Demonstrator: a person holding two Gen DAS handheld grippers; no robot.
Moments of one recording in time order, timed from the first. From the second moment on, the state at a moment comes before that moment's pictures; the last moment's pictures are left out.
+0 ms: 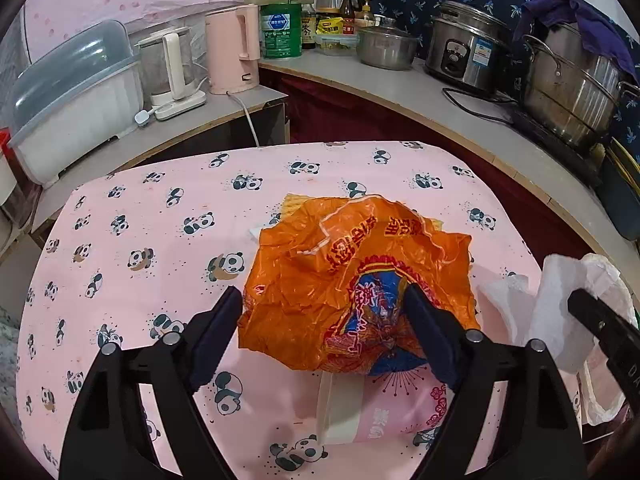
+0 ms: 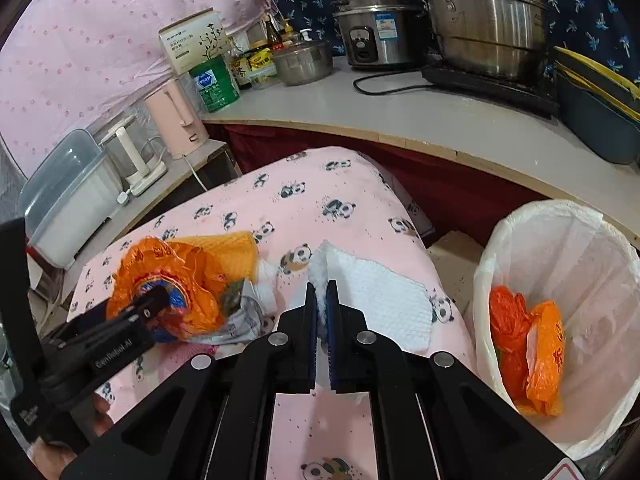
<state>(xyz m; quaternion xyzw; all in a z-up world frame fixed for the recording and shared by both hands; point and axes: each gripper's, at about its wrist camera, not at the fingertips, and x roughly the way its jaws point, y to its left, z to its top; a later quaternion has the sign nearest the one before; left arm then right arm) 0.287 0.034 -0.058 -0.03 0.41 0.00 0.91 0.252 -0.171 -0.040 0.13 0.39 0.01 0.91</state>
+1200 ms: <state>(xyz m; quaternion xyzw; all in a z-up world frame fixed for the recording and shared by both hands) 0.193 -0.023 0.036 -0.01 0.35 -0.08 0.93 0.153 -0.225 0.044 0.15 0.31 -0.02 0.94</state>
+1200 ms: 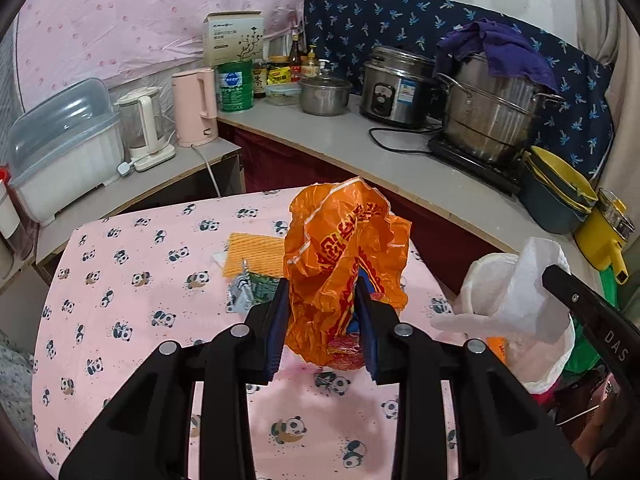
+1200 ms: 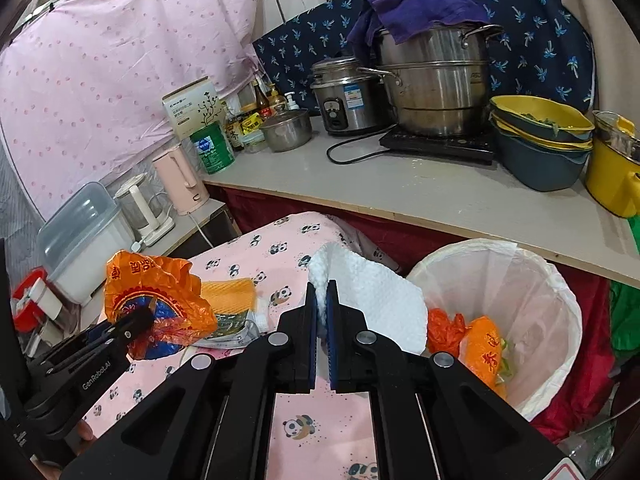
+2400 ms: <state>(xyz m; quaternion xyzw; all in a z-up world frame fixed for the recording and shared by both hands) 0.167 -0.248 -0.007 0.07 0.39 -0.27 0.88 0.058 -0.392 0.027 0.22 0.27 -0.17 0.92</state>
